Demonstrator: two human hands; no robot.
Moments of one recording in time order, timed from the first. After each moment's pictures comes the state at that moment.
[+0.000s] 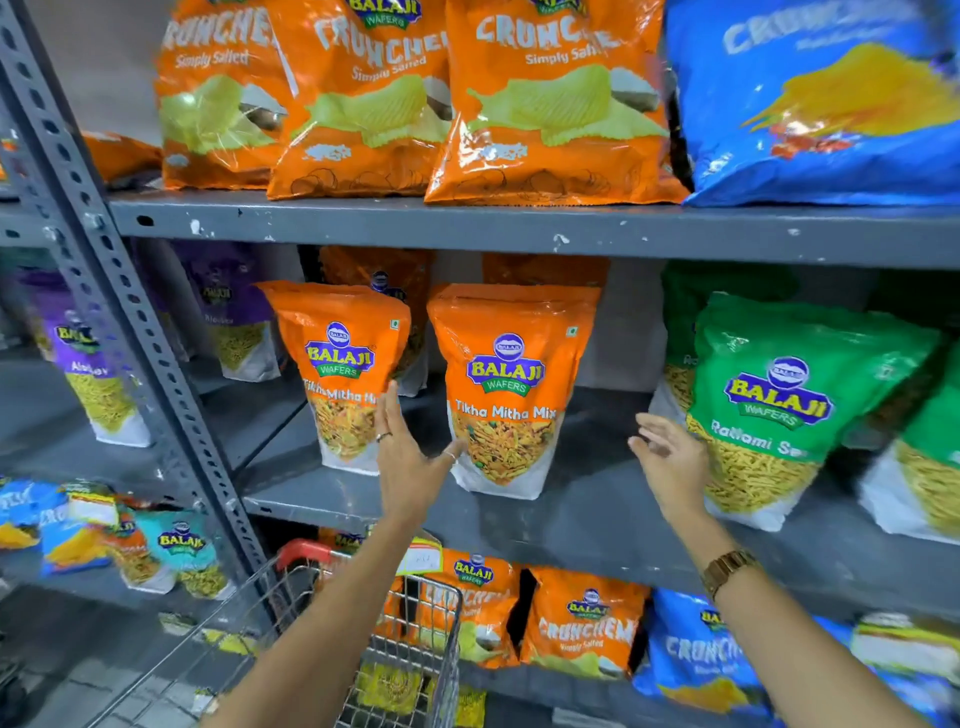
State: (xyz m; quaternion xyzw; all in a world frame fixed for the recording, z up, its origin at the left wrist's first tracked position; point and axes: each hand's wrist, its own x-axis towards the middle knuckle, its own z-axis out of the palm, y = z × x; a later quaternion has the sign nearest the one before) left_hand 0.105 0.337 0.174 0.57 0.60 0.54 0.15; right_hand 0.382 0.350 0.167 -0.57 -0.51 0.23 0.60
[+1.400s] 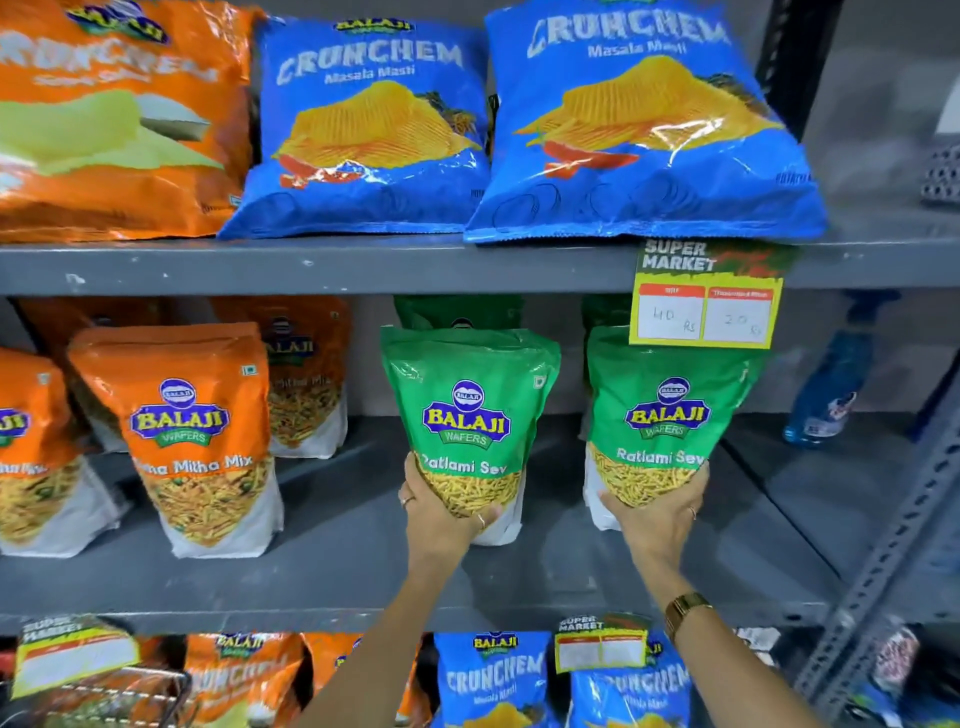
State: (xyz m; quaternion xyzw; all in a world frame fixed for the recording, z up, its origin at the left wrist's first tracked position) left_hand 0.461 0.336 0.145 0.56 0.59 0.47 0.35; right_hand 0.691 0.312 0.126 -0.72 -0.33 0.10 0.60
